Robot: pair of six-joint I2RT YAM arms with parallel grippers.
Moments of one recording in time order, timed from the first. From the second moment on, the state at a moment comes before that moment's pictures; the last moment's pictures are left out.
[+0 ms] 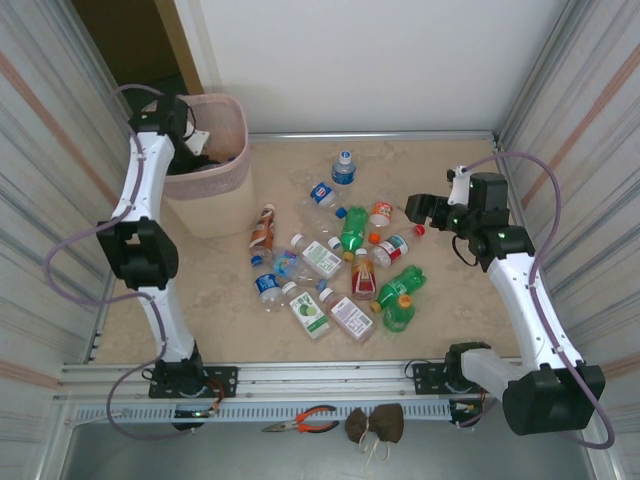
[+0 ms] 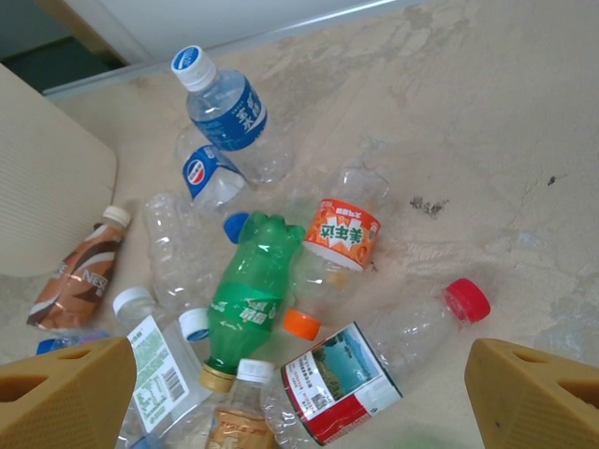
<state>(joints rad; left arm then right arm) 0.01 1.99 2.12 -1.36 0.07 0.18 0.09 1.06 1.00 -0.56 -0.29 0.28</state>
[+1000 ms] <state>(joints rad) 0.03 1.28 1.65 -1.06 0.48 0.10 0.29 1.83 1.29 -0.02 -0.40 -0.06</state>
